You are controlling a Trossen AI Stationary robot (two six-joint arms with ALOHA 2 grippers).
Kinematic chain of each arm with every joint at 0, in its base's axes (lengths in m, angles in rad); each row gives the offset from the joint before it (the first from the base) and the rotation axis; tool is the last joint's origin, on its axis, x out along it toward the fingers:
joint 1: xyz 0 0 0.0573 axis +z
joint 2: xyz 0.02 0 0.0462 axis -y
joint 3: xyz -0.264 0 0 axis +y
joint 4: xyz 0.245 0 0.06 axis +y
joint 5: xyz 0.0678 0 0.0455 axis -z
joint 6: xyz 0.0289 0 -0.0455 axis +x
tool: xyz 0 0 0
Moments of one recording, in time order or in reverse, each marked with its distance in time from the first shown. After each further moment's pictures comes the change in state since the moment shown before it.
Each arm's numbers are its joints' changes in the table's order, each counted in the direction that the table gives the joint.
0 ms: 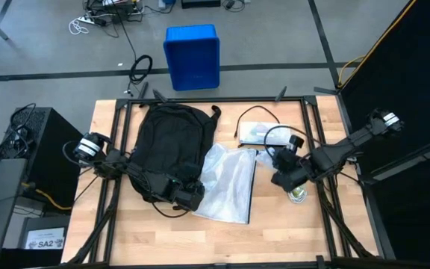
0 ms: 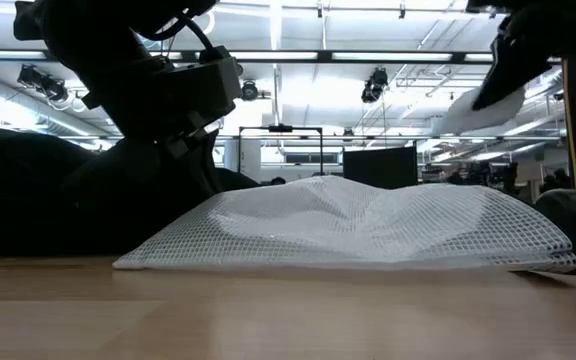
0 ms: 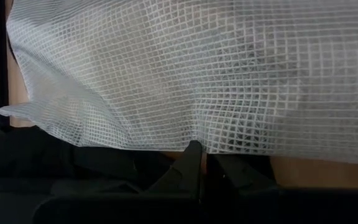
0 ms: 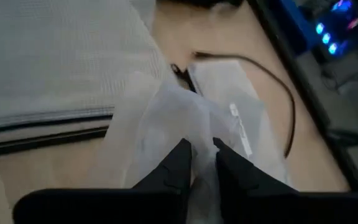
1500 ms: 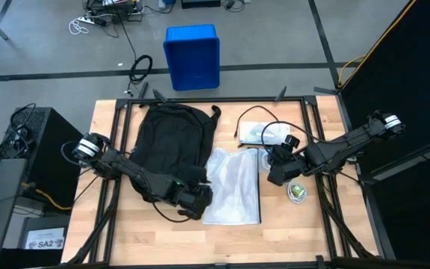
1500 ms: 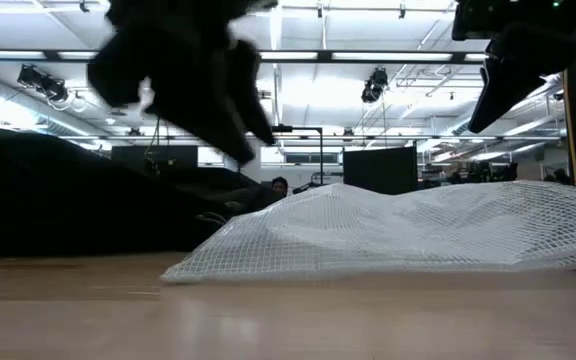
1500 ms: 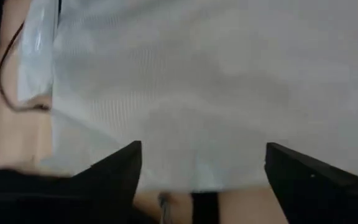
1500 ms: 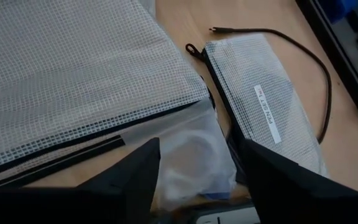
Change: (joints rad) left arm -0.027 0.006 -0.227 0.081 0.110 -0.081; right arm -0.103 -0.009 0.034 -0.105 -0.132 -0.051
